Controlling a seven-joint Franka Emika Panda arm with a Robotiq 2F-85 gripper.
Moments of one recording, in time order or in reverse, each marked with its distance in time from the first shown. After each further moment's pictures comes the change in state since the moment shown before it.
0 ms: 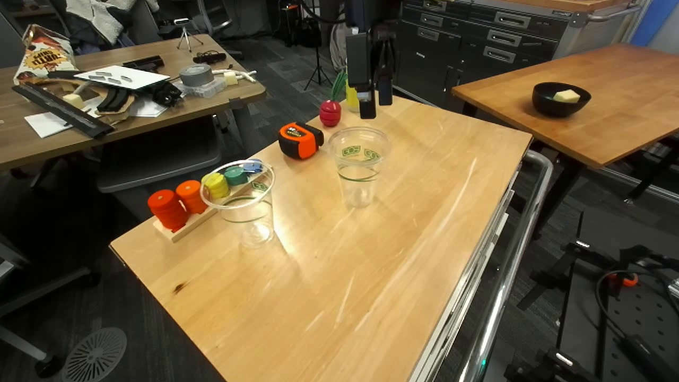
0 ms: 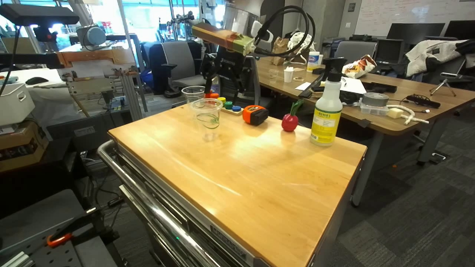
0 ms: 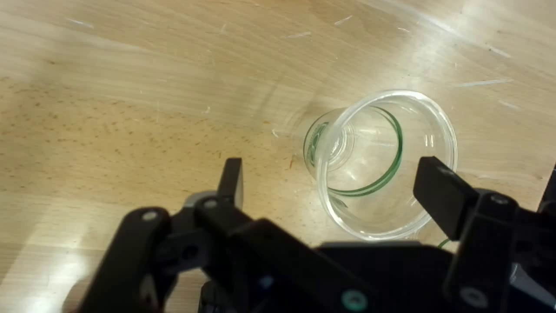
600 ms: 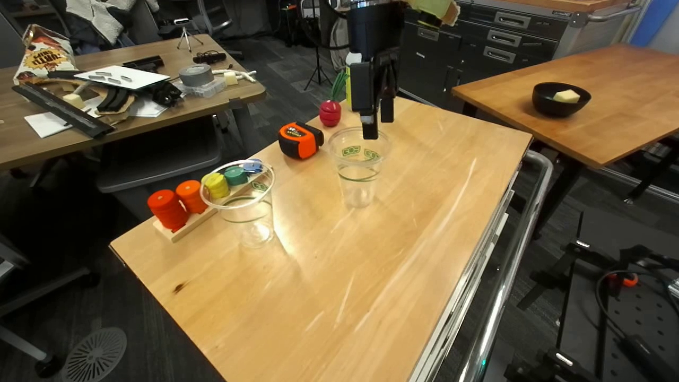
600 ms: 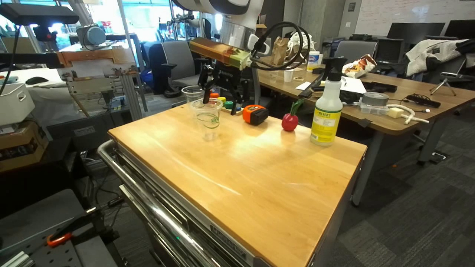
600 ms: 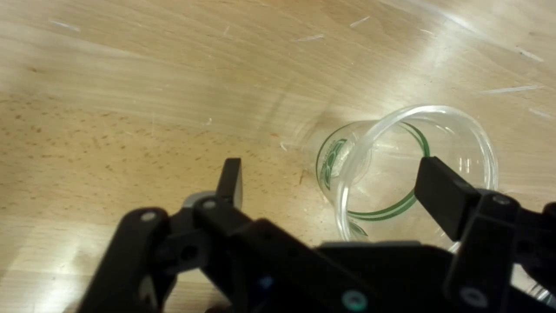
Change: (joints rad) arm 0.004 0.009 0.003 -0.068 -0.009 0.088 0.002
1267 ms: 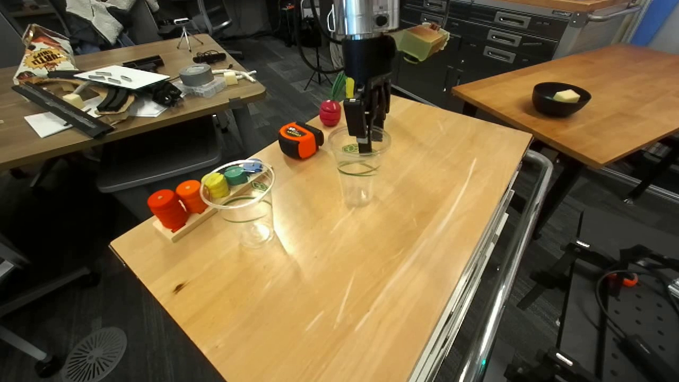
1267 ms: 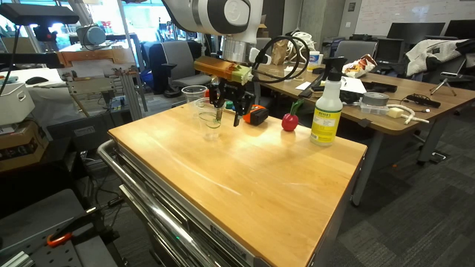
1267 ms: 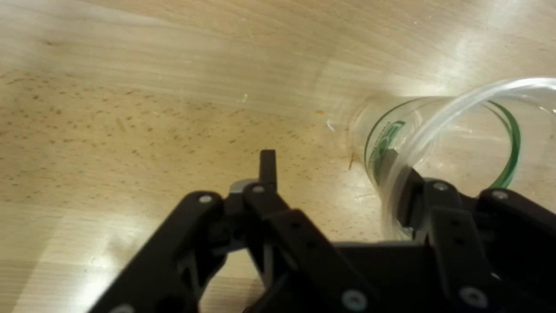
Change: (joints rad) arm 0.008 0.055 0.000 -0.025 -0.073 0.157 0.087
